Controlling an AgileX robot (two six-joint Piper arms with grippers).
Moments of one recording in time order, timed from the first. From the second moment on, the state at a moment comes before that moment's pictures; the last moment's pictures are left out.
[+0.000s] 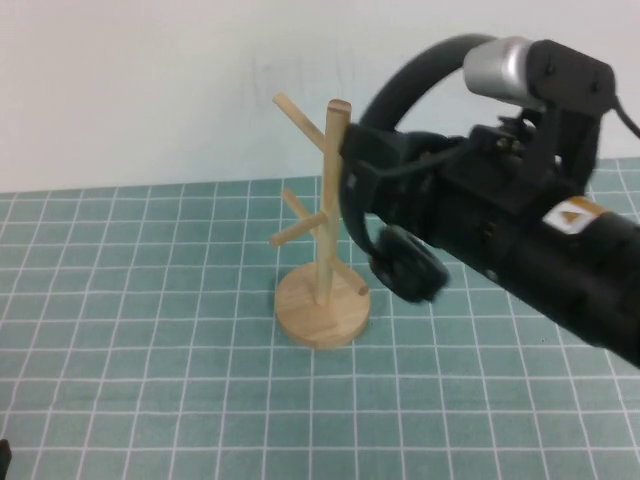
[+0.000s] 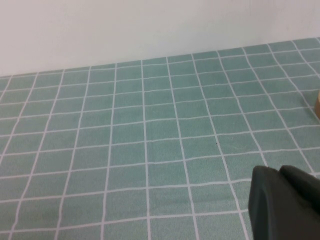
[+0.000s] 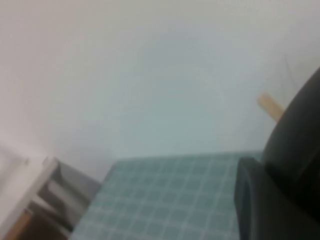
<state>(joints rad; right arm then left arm) 0.94 1.21 -0.93 1.13 -0.34 -0.55 -0.12 -0.02 0.02 0.04 0.35 0.06</state>
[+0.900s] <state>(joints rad) 0.31 1.62 -0.69 1.73 0.39 -0.84 -0.12 -0.02 0.02 0.04 0.35 0.06</state>
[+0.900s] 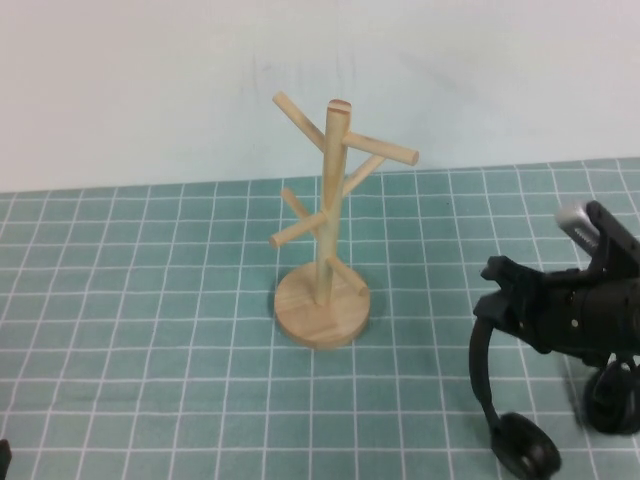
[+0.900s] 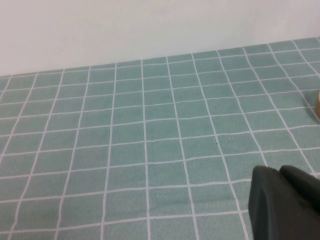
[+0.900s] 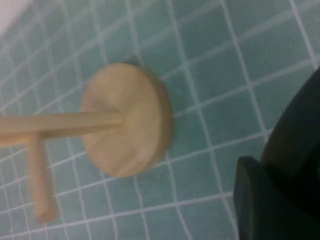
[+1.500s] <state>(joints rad) 0.30 1.45 -0.72 1.70 0.39 -1.15 -0.12 -0.02 0.02 0.04 0.35 0.06</state>
